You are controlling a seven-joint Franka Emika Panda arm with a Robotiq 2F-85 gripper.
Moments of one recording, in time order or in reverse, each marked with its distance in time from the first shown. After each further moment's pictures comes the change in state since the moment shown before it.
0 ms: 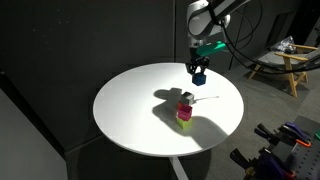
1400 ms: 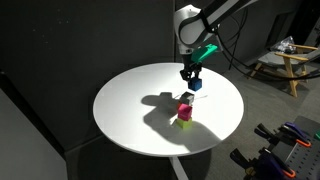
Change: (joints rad) arm 0.093 0.031 0.014 0.021 -0.104 -0.043 -0.054
